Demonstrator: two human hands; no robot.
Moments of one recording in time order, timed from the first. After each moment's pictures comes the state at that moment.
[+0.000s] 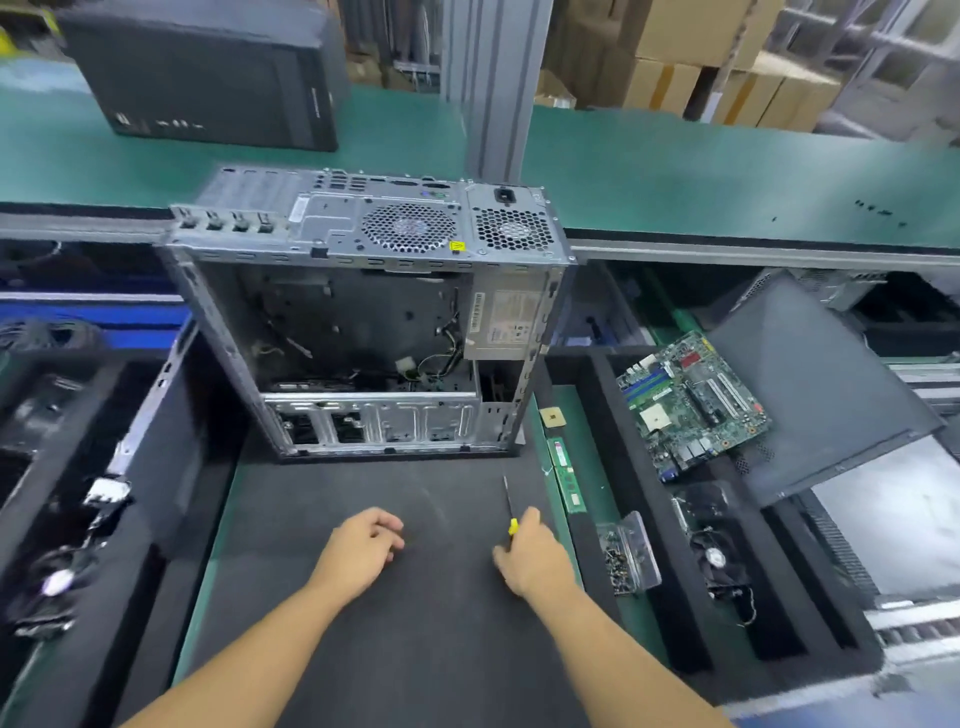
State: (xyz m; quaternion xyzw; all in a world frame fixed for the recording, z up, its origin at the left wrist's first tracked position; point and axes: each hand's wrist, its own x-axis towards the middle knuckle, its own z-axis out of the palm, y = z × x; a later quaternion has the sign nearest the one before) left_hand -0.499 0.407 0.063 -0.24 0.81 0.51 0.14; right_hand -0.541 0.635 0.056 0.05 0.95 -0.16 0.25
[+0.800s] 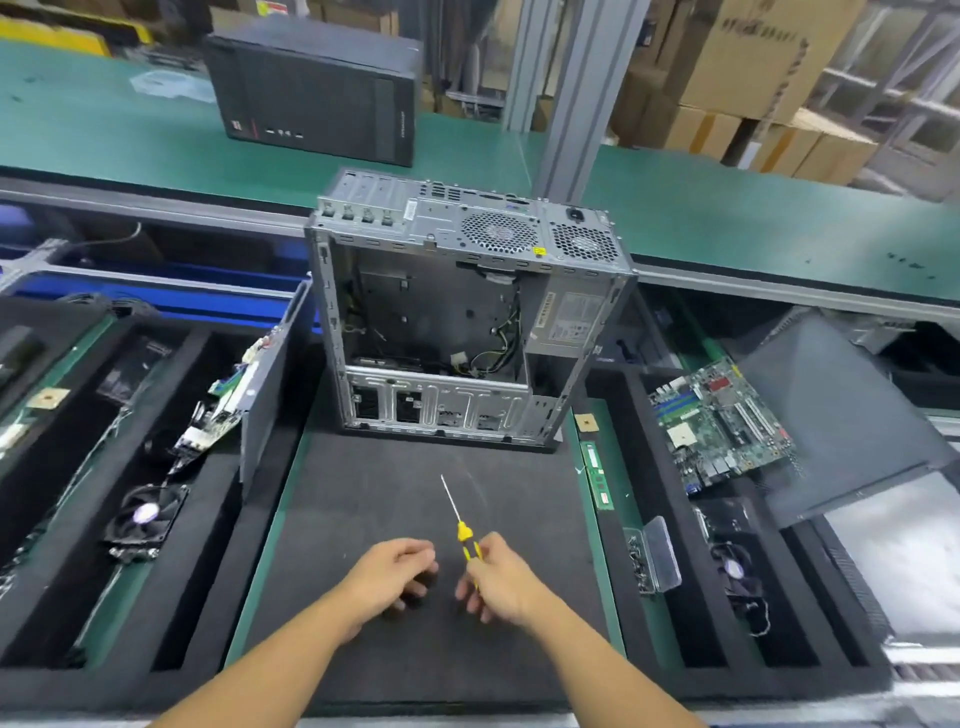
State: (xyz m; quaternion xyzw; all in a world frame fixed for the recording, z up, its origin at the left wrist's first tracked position) left_hand -0.412 0.393 0.071 -0.21 0.72 0.63 0.21; right_hand -0.462 0.570 0.083 -0.02 0.83 -0.43 0.37
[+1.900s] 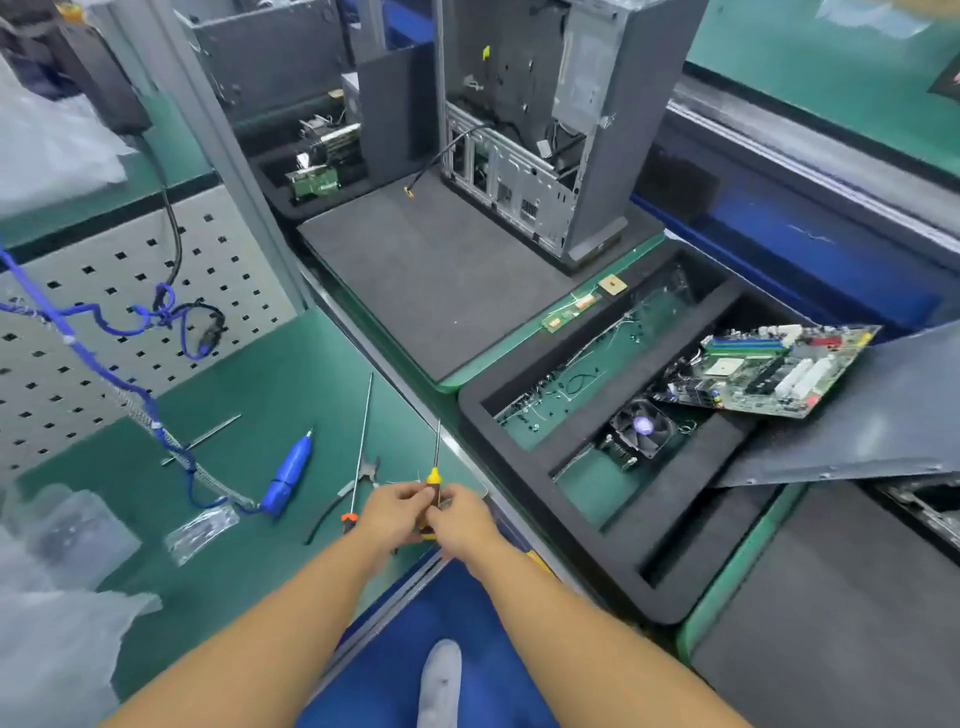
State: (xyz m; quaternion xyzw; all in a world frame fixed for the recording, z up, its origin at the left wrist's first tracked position) left_hand -0.049 0.049 0.014 -0.60 0.46 0.64 -0.11; right_hand -0.153 0.097 0.003 -0.30 0.75 -0.25 0.54
